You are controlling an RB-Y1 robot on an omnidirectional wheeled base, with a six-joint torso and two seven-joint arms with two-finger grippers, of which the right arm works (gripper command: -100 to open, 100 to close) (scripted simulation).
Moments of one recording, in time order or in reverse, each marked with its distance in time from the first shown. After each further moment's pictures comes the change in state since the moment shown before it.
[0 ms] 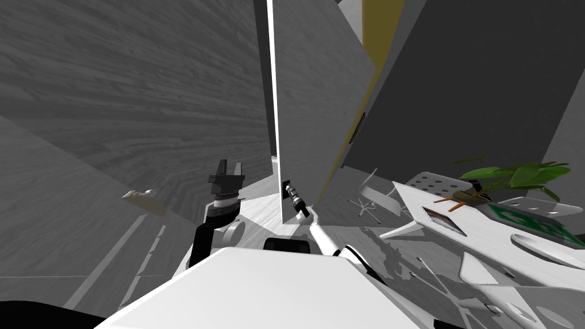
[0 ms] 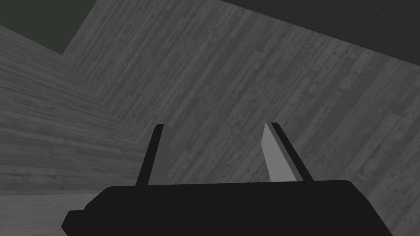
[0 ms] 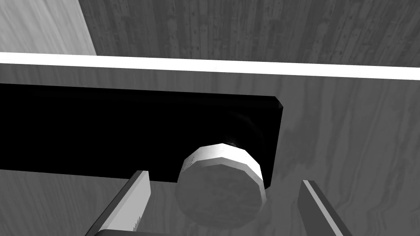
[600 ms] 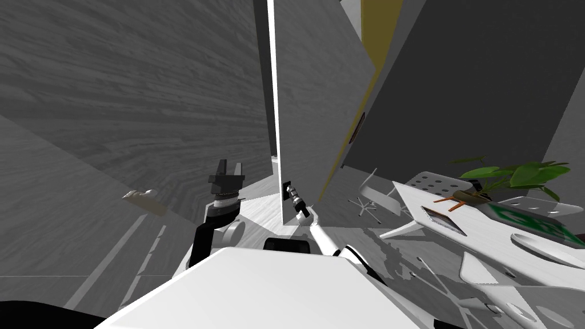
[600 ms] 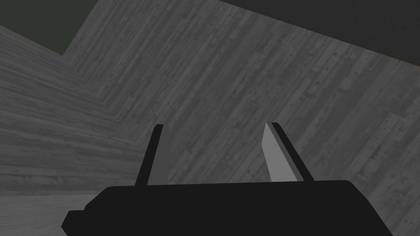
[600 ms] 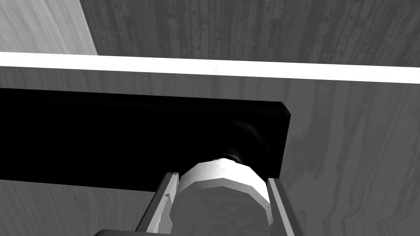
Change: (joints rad) arm 0.001 -0.001 0.000 0.002 0.000 0.001 0.001
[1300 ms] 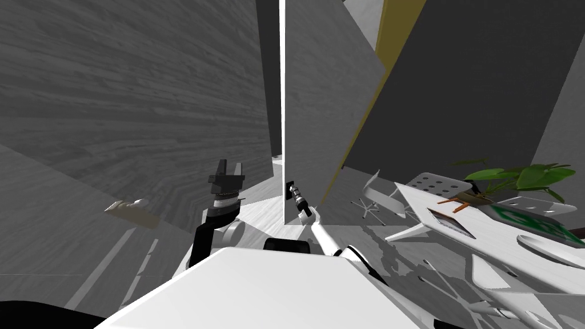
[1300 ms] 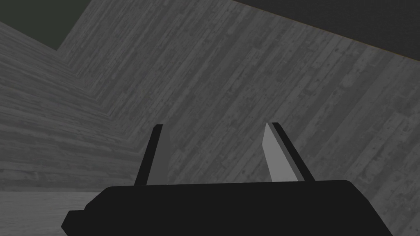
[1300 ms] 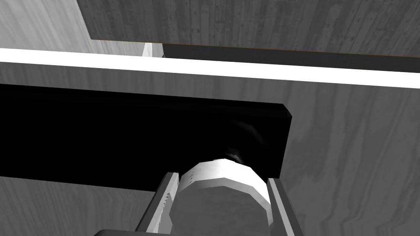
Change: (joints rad) arm -0.001 -0.012 -0.051 0.020 -0.006 -0.002 0.018
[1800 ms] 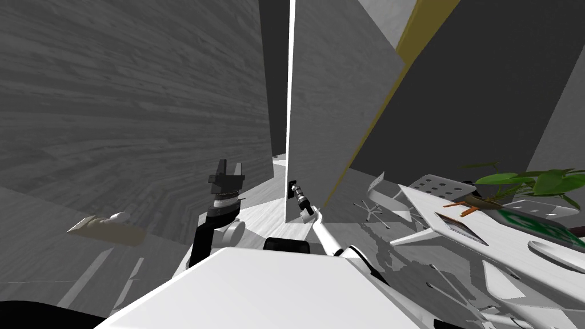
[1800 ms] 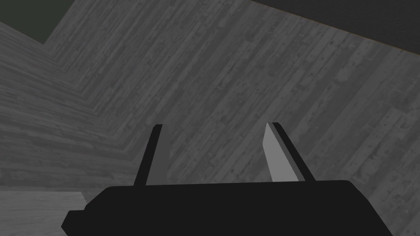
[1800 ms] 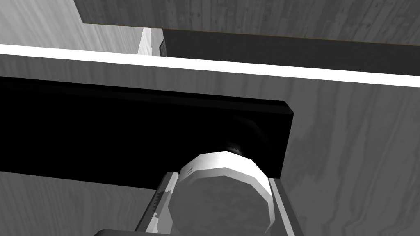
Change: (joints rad) arm -0.003 -0.011 -0.046 -0.003 -0.007 0.009 0.012
